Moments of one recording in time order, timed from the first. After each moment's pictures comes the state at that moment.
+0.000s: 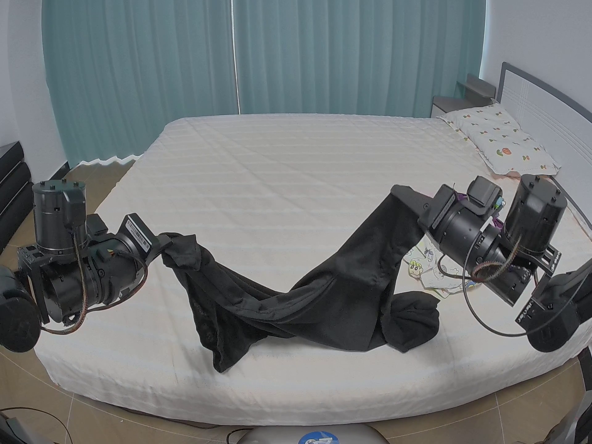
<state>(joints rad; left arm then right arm) -0.38 1.47 -0.64 -0.47 0.08 -0.98 0.57 1.72 -0.60 -1.20 -0.01 0.77</state>
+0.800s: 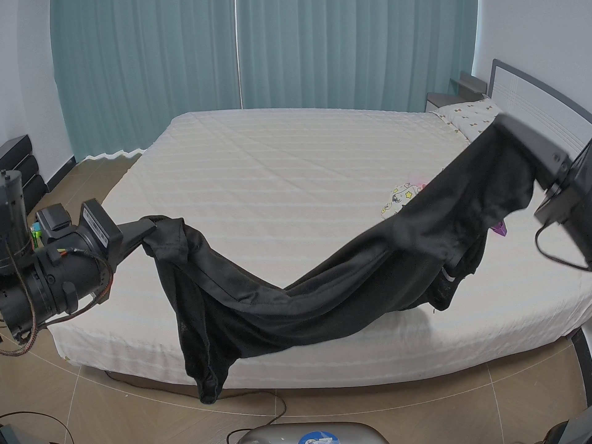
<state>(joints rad) -0.47 1.22 -0.64 -0.39 0.09 -1.03 0.67 1.21 -0.61 -1.04 -0.04 0.74</state>
